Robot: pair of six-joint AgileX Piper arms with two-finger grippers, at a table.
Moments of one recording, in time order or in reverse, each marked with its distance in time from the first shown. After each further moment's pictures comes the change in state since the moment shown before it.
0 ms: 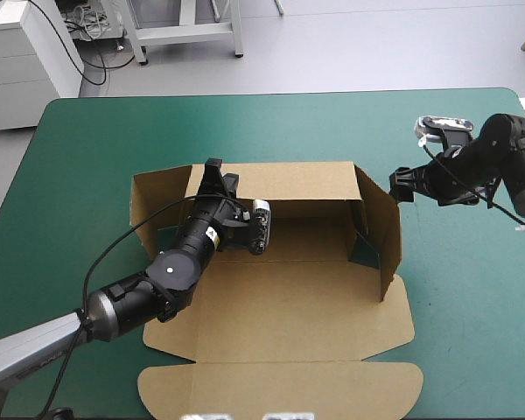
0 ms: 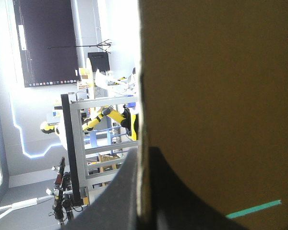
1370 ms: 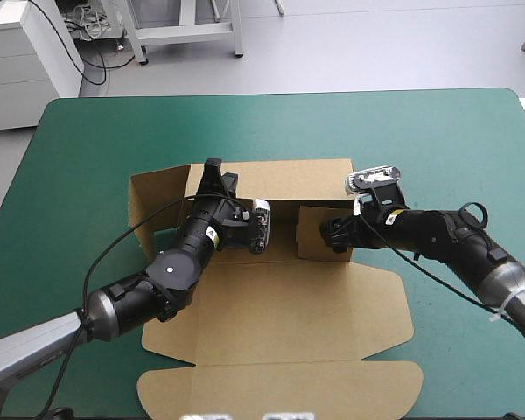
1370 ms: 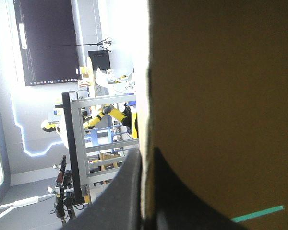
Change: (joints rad) left arm 0.000 0.000 0.000 -0.001 0.007 0.003; right arm 0.378 -0.227 0.512 0.125 -0.665 -0.125
